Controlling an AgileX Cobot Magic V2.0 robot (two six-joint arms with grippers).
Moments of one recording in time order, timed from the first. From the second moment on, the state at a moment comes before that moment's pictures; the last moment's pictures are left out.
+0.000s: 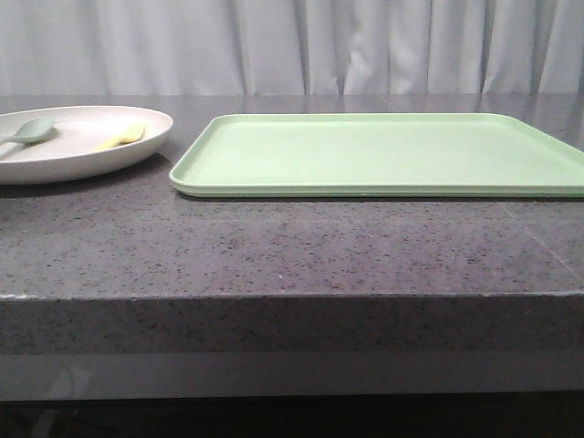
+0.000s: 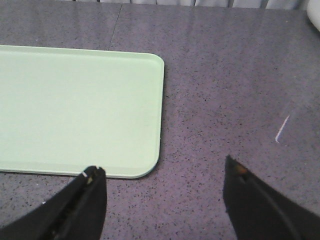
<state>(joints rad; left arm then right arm) 0.10 1.24 -1.04 -0.12 0.76 0.07 0.01 0.61 -0.68 -0.03 0.54 0.06</state>
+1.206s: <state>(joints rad) 0.31 1.85 -1.35 -0.81 0.84 0.56 0.01 0.61 -0.68 -0.03 0.54 0.06</state>
